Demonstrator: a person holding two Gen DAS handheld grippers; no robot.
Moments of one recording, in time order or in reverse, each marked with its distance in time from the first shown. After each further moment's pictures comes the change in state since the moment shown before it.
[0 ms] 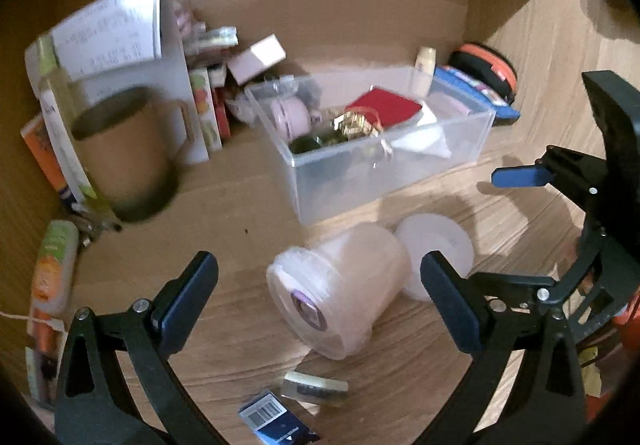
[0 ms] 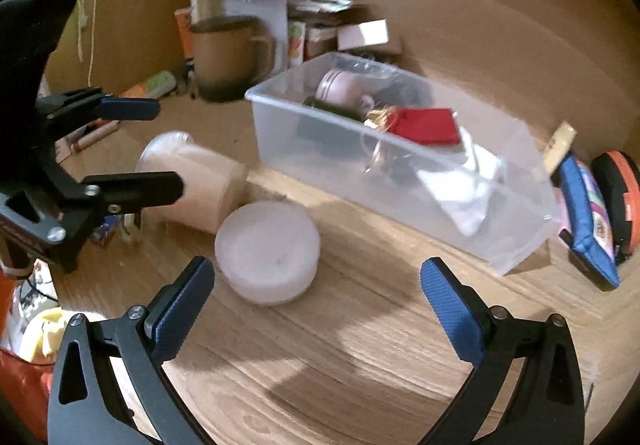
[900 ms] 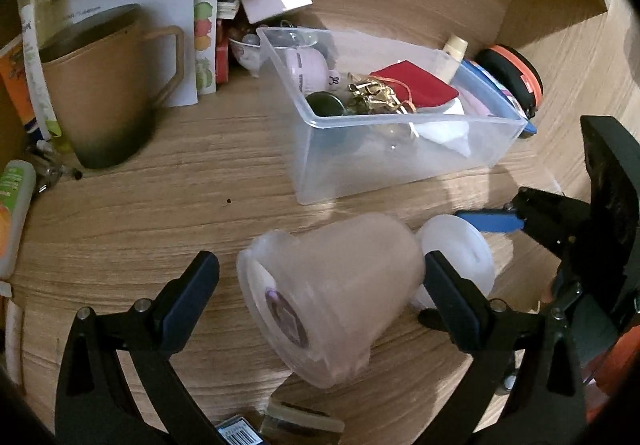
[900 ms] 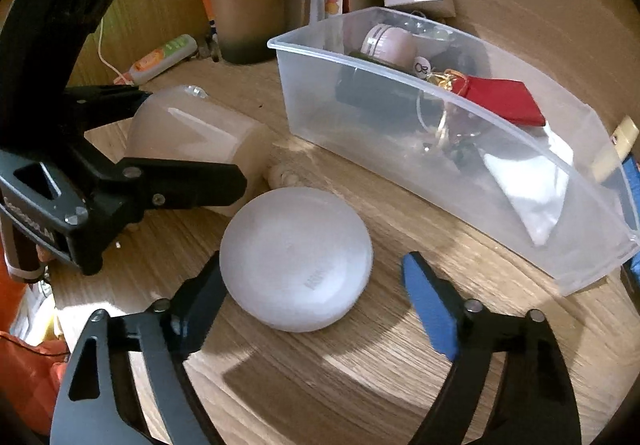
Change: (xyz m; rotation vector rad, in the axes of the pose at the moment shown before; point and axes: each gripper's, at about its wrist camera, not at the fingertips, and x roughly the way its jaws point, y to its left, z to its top) left arm 0.036 0.017 0.004 -0.179 0.107 -0.069; right arm 0.047 0.003 0.007 -0.041 0.110 0.129
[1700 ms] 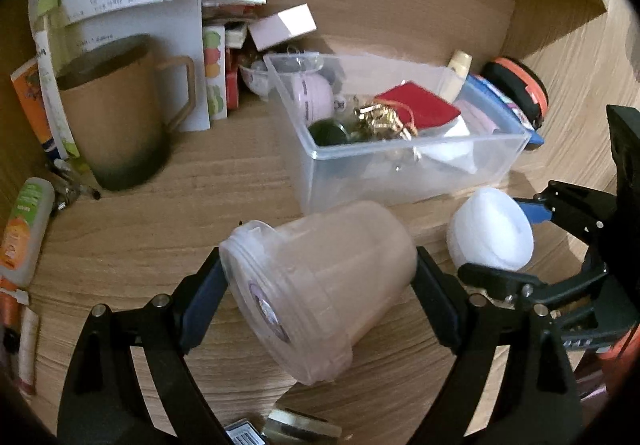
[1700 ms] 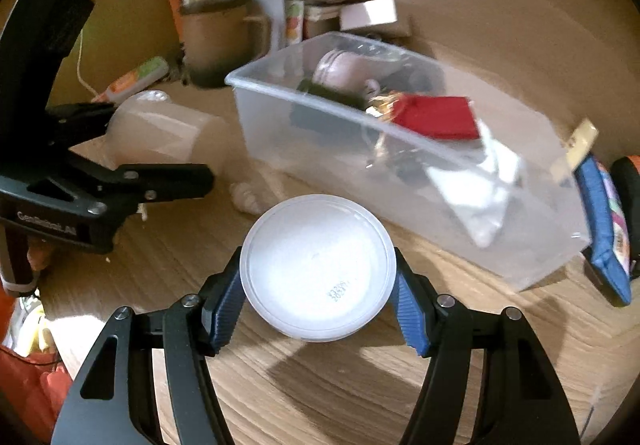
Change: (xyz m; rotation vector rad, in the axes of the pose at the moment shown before) left arm -0.012 -0.006 0.005 0.016 -0.076 0.058; right arm -0.034 -0.018 0.002 0.044 -0.079 -0.132
